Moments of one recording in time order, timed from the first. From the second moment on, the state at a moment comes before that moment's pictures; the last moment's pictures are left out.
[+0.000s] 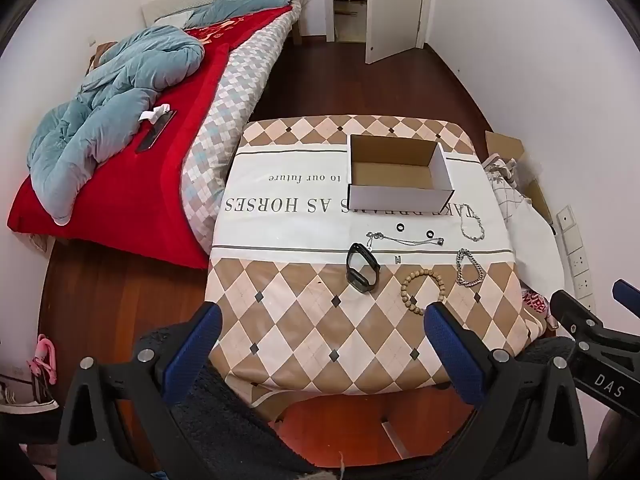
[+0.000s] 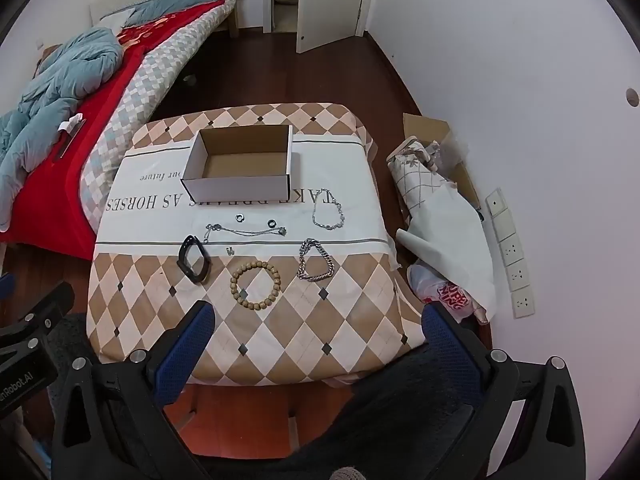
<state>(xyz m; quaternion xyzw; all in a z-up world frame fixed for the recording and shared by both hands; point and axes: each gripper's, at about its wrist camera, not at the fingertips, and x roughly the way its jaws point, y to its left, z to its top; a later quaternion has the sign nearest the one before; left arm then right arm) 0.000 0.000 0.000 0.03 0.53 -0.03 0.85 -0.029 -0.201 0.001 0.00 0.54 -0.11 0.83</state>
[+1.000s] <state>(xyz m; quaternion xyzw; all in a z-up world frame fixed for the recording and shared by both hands) 0.003 -0.007 0.011 0.04 0.52 -0.04 0.85 -0.028 -0.204 0.014 0.01 0.53 -0.11 0.84</state>
